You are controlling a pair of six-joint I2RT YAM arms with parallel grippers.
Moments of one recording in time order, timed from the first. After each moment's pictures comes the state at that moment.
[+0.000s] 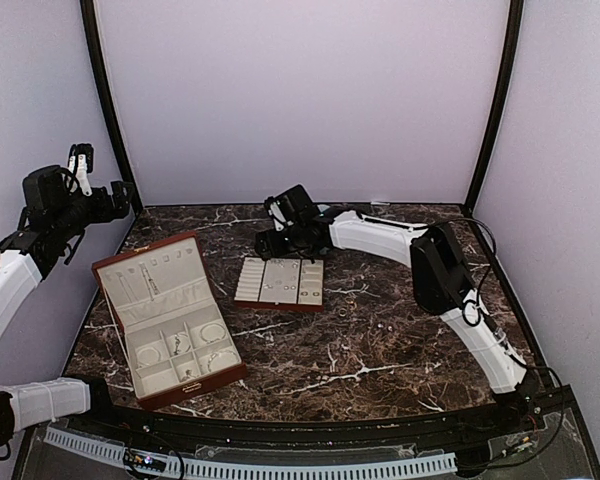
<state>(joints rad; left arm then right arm) 0.03 0.95 0.93 -0.18 0.11 -0.07 0.81 2.57 2.28 -0.43 0.00 0.26</state>
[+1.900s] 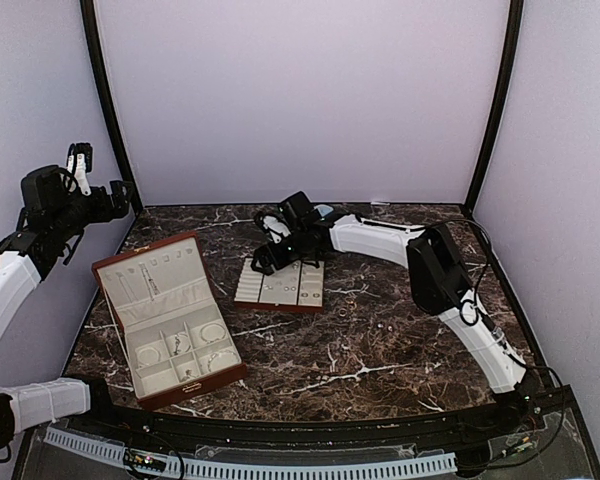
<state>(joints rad) 0.03 0.94 0.93 -0.18 0.12 -0.07 0.79 2.61 2.29 -0.46 -0.26 0.07</state>
